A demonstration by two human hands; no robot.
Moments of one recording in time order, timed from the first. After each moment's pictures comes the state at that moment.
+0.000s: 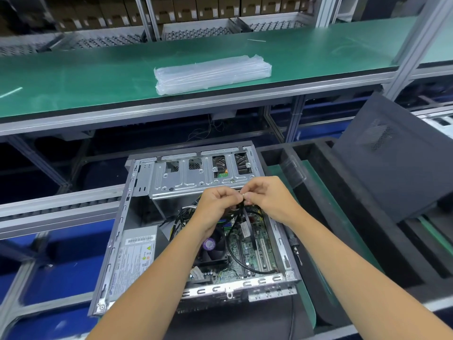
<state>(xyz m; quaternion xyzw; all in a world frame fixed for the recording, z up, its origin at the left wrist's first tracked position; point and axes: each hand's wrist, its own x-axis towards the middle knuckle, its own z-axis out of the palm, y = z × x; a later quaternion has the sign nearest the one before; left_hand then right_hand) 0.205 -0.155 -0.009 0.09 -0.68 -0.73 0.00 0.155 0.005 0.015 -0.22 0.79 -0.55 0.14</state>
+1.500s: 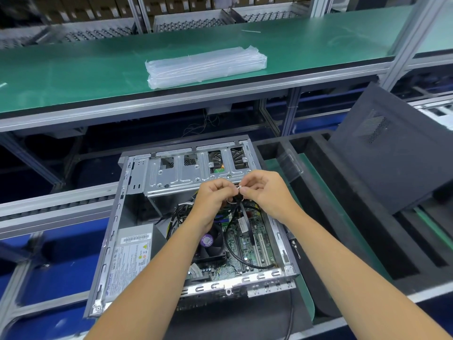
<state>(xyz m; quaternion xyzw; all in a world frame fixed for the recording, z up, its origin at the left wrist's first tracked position) 0.203 -0.154 -0.005 0.08 -0.69 -0.72 0.02 0.154 0.002 0.002 -0.20 0.78 -0.58 0.09</state>
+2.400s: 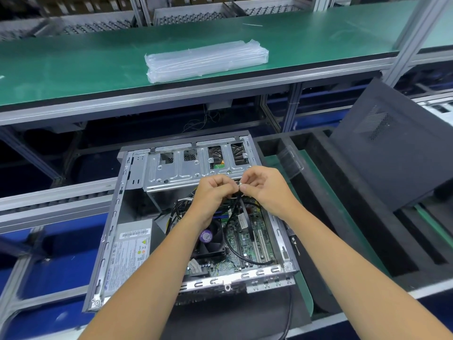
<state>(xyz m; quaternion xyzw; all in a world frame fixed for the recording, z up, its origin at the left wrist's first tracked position) 0.203 -0.153 -0.003 0.07 -0.70 -0.71 0.03 0.154 0.003 0.002 -0.23 0.79 -0.56 0.08</state>
